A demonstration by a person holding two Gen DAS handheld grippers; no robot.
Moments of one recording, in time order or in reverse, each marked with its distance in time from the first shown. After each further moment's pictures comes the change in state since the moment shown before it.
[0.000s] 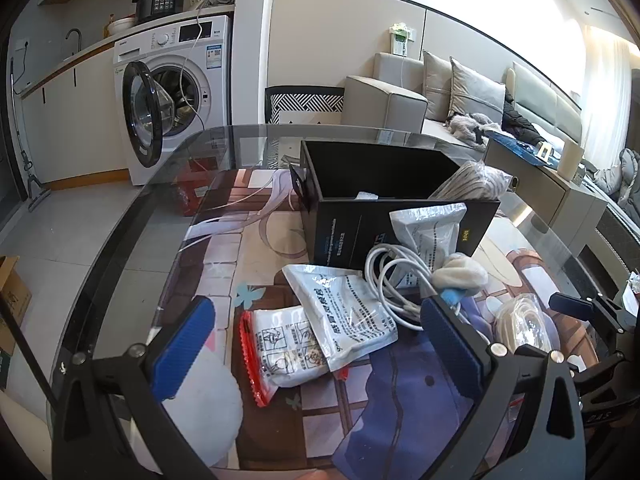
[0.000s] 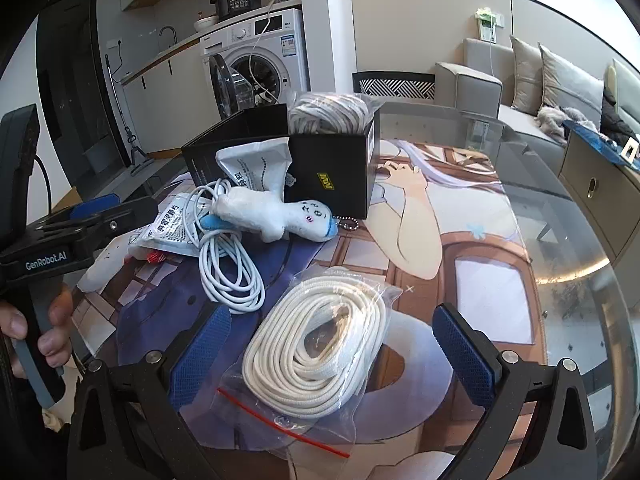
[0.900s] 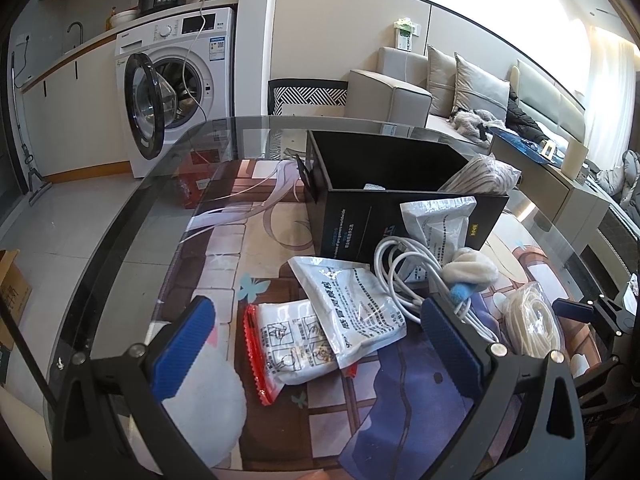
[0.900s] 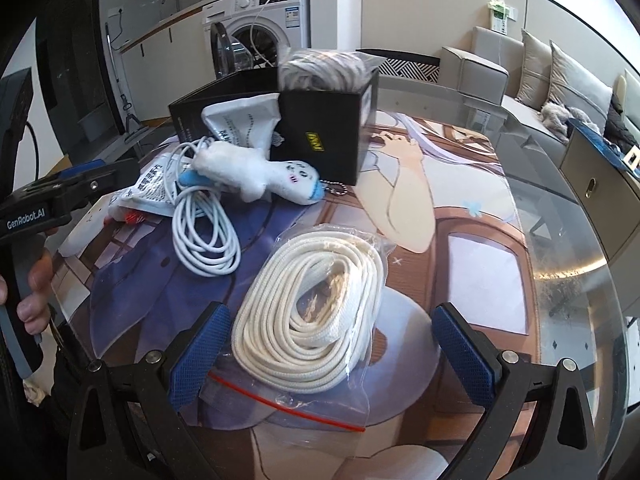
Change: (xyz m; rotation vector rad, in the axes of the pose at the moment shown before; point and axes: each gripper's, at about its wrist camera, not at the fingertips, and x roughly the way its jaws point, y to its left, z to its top) left arm 0.006 0.005 -0.001 -0.015 0.020 0.004; right arm 0.014 -0.009 -0.008 -0.053 0.084 -0.047
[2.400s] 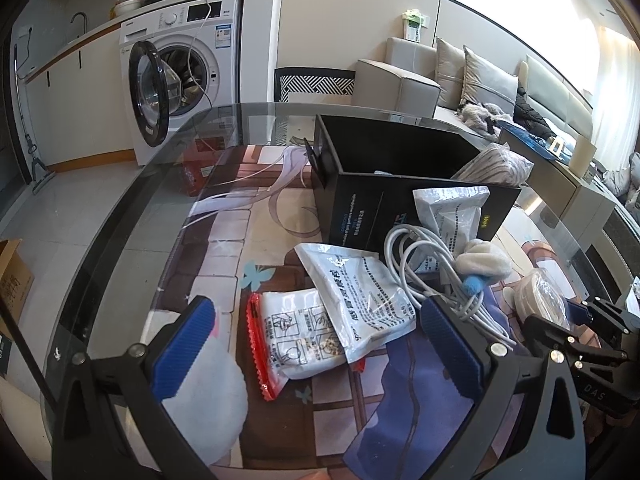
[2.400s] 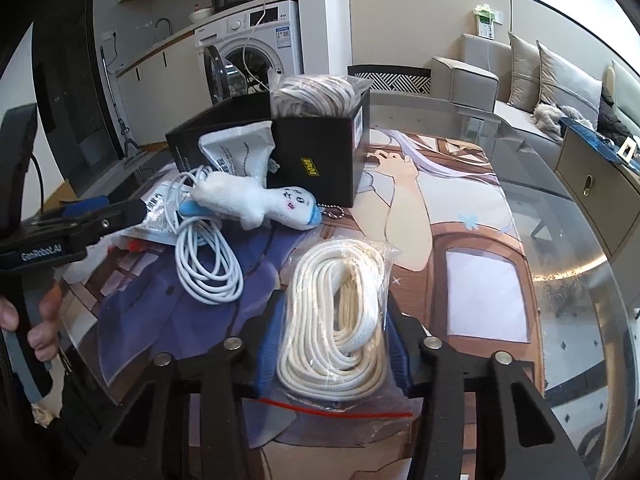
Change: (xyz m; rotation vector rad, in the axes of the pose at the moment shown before) left arm 0.011 0.003 -0.004 -0.020 0.041 0.018; right arm -0.004 0.002 0.004 0.041 -0.081 0.021
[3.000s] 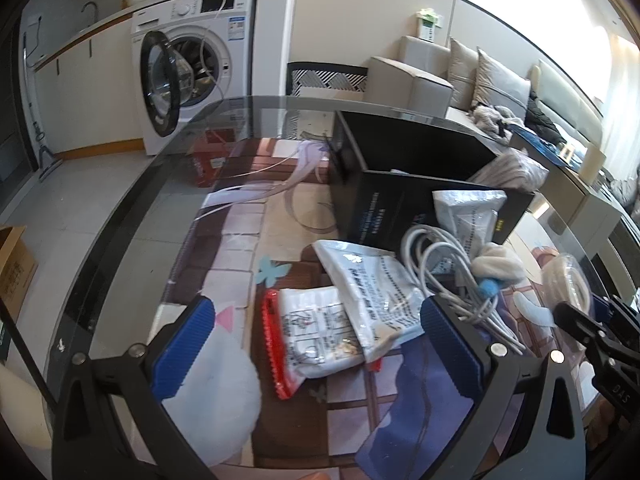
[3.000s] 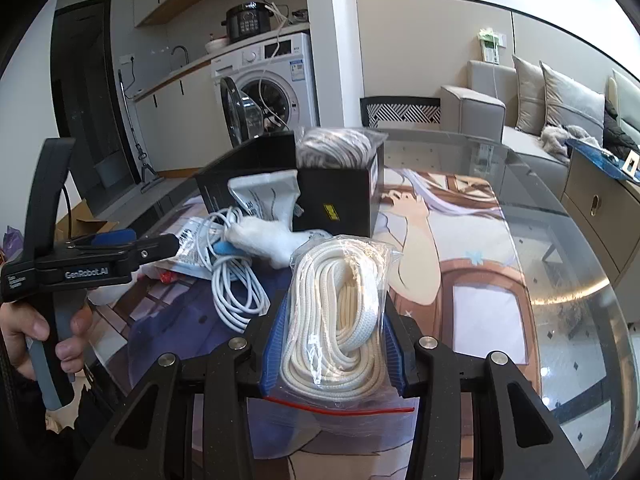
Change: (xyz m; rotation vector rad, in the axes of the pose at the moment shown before) left arm 0.003 0.010 0.000 -0.043 0.018 0.029; right arm -0.024 0.003 0.008 0.000 -0.126 0.049
